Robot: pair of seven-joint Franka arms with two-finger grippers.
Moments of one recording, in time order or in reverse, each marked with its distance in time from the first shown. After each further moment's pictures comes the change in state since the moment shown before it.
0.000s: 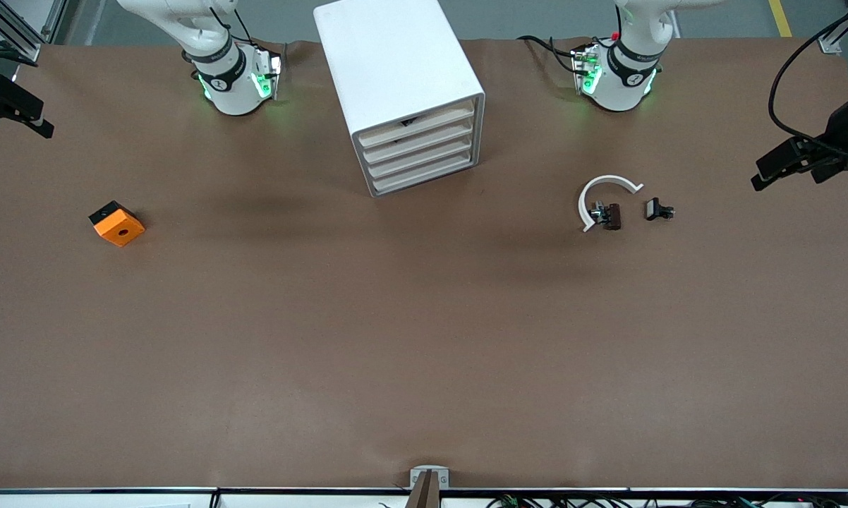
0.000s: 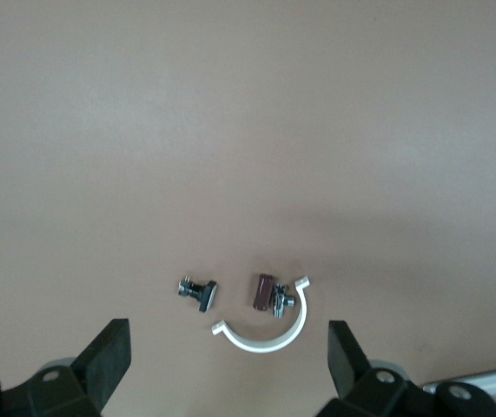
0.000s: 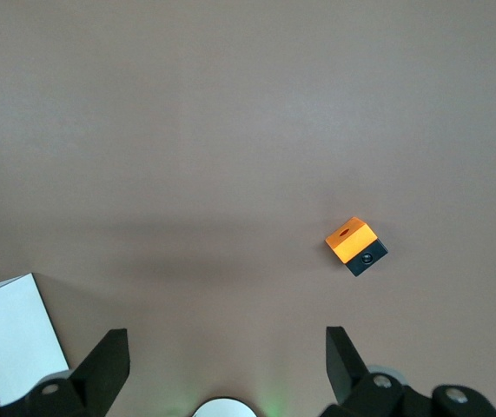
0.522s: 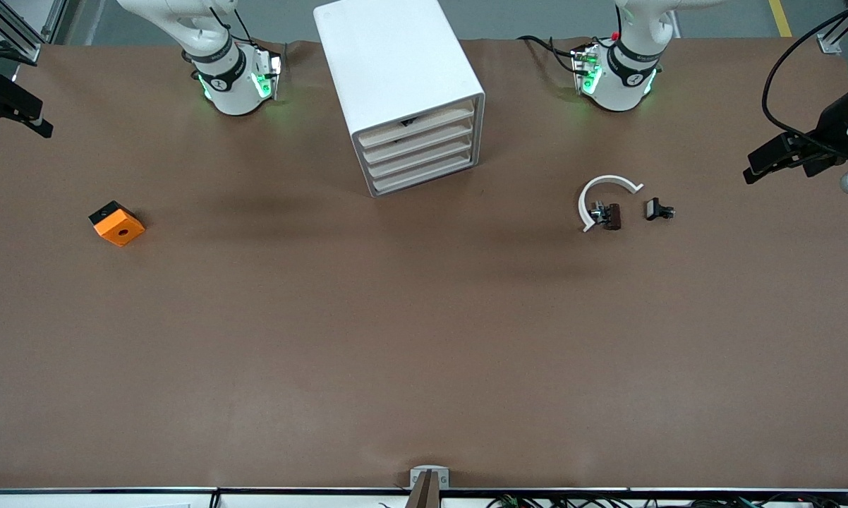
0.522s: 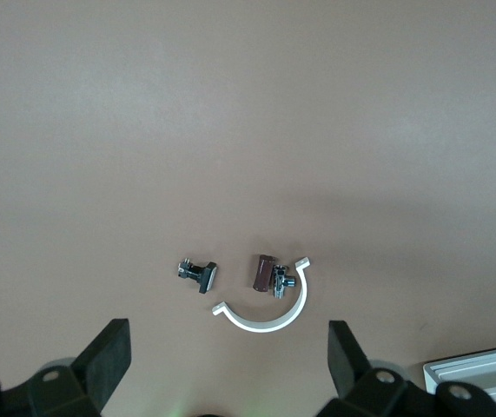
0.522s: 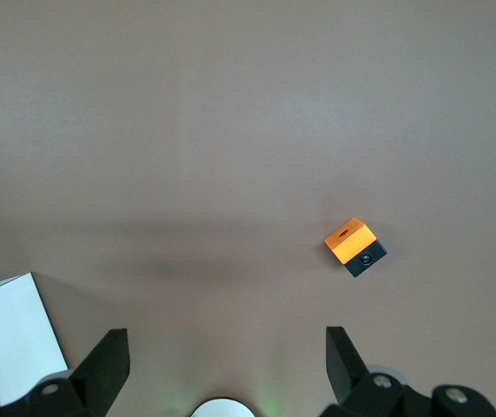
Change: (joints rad) left arm 0.000 0.006 -0.007 0.003 0.000 -0.037 0.003; right arm 0.000 0.000 -0.001 0.001 -0.001 0.001 -0.002
